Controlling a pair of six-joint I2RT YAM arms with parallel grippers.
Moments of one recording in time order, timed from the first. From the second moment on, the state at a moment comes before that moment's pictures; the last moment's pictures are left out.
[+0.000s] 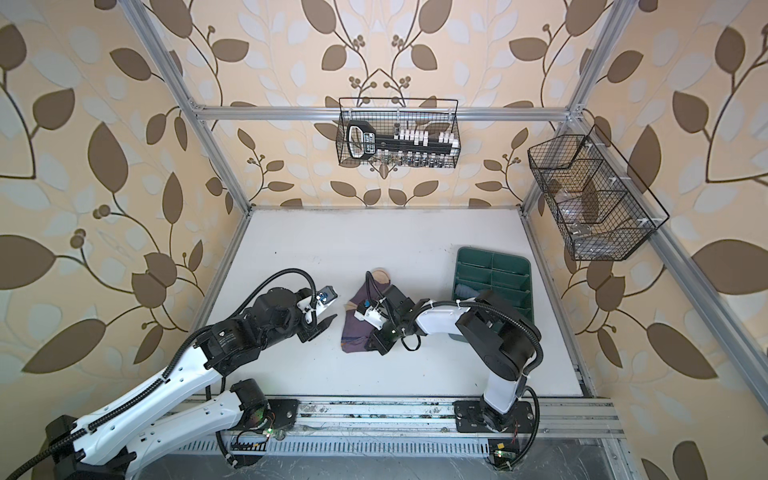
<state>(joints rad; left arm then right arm) -0.80 0.80 0.70 -0.55 -0.10 0.37 0.77 1.78 0.84 -0.14 -0.60 0.06</state>
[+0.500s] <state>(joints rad) -1.22 0.97 0.49 -0.43 -0.29 0.57 0.71 1.83 0.90 -0.26 -0.67 0.10</state>
